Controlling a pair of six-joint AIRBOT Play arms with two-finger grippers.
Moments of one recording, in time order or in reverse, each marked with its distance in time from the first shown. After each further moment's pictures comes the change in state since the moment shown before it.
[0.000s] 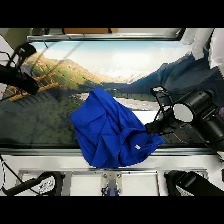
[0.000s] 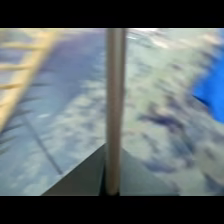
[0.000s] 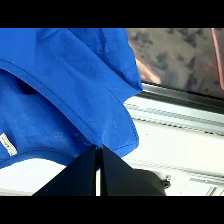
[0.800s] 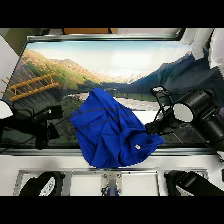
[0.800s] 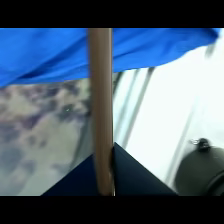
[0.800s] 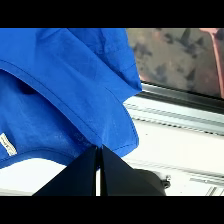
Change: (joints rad) left arm -0.087 0.427 -0.620 -0.188 -0.277 0.447; right arm 0.000 0.000 0.000 0.000 0.000 0.000
